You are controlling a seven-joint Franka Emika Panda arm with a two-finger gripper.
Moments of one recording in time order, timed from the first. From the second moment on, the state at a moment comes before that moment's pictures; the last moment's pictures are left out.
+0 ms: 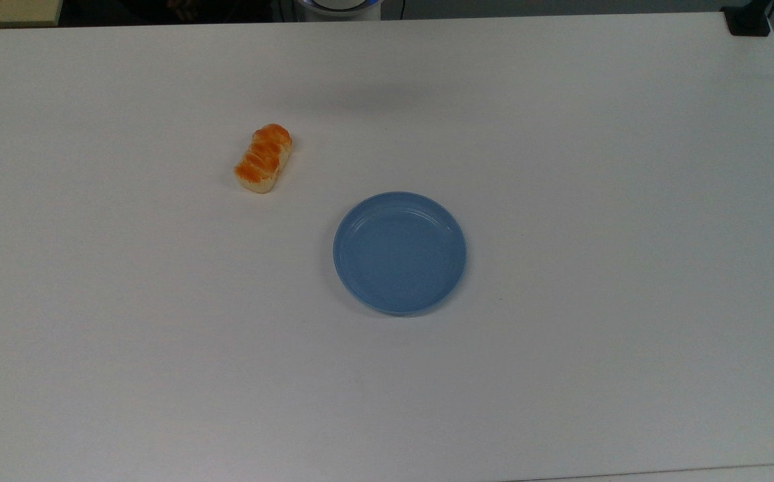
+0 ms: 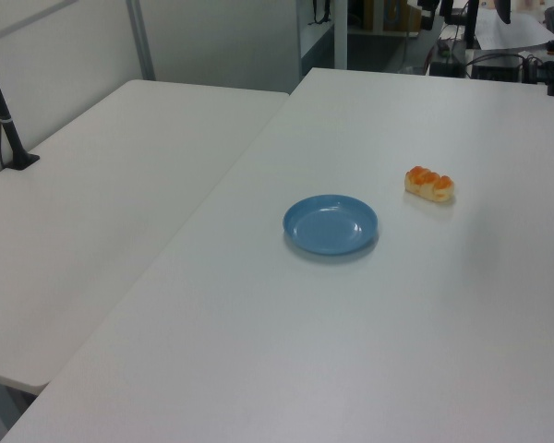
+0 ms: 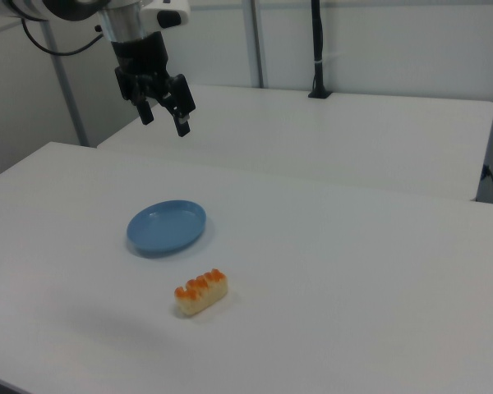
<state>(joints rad) -0.04 -0.03 -0.11 -1.52 -0.01 1.60 0.04</state>
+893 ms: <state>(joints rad) -0.04 -0.03 -0.11 -1.53 -0.01 1.55 -0.07</state>
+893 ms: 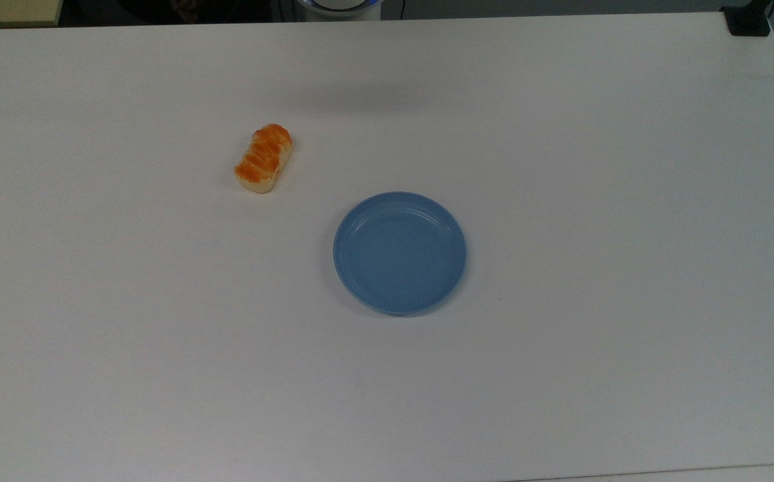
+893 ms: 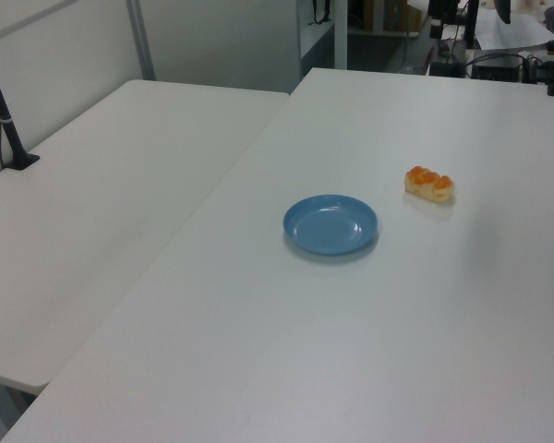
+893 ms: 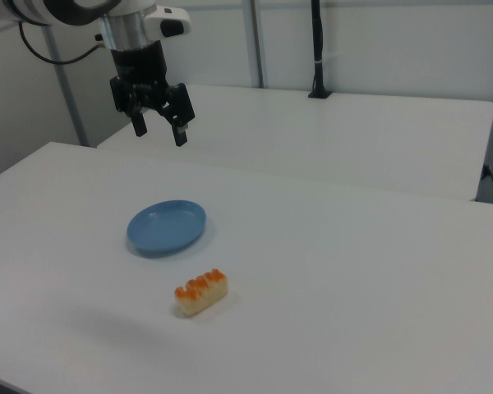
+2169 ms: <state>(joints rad) -0.05 -0.08 -0.11 -1.90 -0.01 1.86 0.05</state>
